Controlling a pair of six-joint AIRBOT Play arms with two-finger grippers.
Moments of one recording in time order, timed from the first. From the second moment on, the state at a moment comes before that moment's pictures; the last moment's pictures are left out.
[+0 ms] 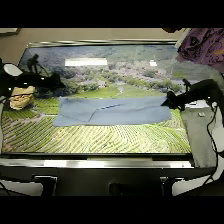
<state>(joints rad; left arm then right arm) 0.04 -1.65 1.60 0.95 -1.17 -1.55 -0.30 -1.73 1.47 2.18 -1.34 -1.67</state>
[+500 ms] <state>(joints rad) -0.50 -1.88 1.61 0.80 -0.77 -1.79 -0.30 -1.45 1.62 1.99 -1.46 -1.35</state>
